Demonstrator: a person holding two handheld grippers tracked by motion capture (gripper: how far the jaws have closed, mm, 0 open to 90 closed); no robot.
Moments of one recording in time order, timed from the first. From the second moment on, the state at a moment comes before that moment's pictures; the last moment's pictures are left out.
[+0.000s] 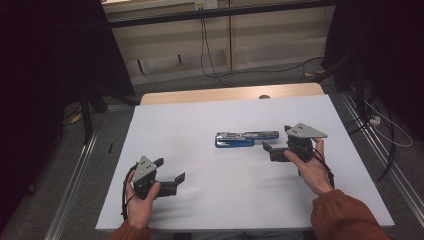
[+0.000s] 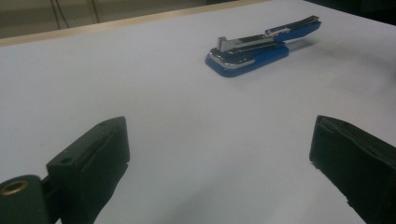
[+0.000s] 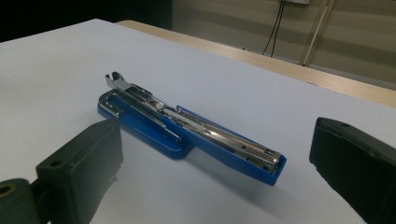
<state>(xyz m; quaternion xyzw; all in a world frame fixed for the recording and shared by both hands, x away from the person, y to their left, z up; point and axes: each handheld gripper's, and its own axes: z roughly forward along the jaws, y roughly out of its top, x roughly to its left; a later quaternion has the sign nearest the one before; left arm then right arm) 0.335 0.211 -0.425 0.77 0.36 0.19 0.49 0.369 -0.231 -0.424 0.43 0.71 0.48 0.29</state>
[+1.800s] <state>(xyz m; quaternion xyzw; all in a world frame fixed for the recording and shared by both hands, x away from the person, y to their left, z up) 0.405 0.127 -0.425 0.79 0.31 0.19 0.50 0.364 -0.260 -0.441 0.42 0.72 0.49 0.26</state>
